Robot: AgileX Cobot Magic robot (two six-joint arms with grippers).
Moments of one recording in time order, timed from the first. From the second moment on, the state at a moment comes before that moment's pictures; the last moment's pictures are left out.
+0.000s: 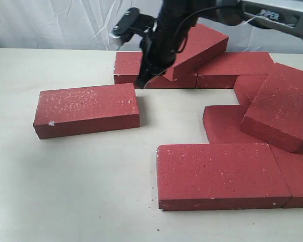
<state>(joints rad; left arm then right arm) 0.19 1.38 -0.57 0.24 -0.24 -0.23 0.55 2.15 -1.86 0.13 0.98 -0.64</state>
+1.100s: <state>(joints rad) 0.08 1.75 -0.78 0.26 -0.05 -0.26 0.45 2.20 -1.68 0.18 0.75 -0.71</state>
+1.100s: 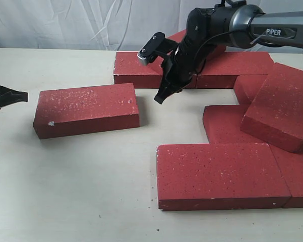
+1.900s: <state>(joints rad) 0.01 1.92 -0.90 0.26 -0.07 -0.26 0.49 2.34 -1.68 0.23 0.55 -0.76</state>
